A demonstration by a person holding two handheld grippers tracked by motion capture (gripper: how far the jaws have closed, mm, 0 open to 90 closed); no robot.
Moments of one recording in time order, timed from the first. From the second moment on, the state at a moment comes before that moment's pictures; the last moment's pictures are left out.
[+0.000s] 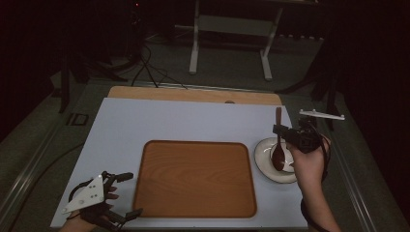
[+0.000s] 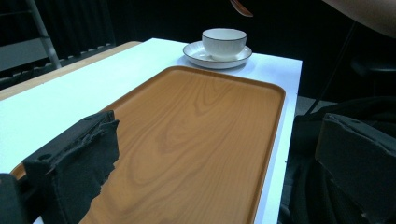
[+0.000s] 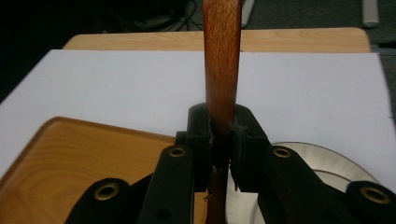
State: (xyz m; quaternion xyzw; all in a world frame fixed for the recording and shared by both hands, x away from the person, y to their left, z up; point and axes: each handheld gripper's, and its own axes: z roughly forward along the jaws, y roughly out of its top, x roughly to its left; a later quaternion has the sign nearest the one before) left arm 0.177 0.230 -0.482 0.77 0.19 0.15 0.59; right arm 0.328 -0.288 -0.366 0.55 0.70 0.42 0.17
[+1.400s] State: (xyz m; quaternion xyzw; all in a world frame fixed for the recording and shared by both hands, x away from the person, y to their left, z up) left arm 0.175 0.231 -0.482 0.77 0.19 0.15 0.59; right arm 0.300 -0.190 -0.404 0.53 0.72 0.43 0.11
